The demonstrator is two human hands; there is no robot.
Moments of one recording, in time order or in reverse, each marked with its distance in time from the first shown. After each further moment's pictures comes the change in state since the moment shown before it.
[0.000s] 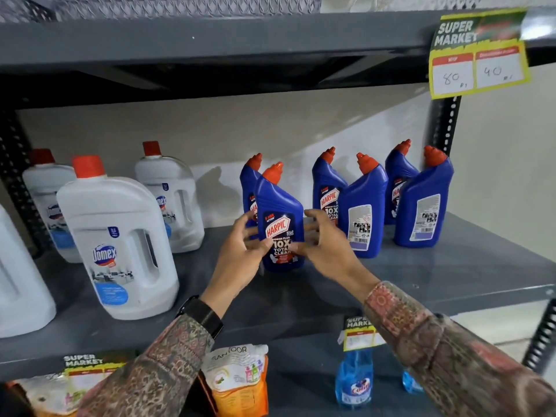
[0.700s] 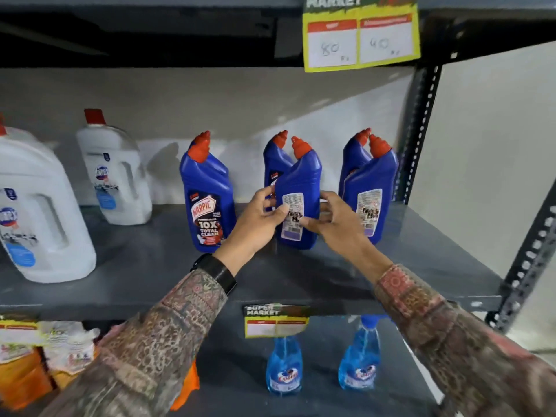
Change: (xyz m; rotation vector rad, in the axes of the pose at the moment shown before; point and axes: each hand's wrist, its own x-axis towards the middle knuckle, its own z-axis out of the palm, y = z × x) left_hand 0.017 0.069 0.167 -0.085 -0.071 -0.069; right_hand 0.019 0.071 -0.148 0.060 -0.061 0.043
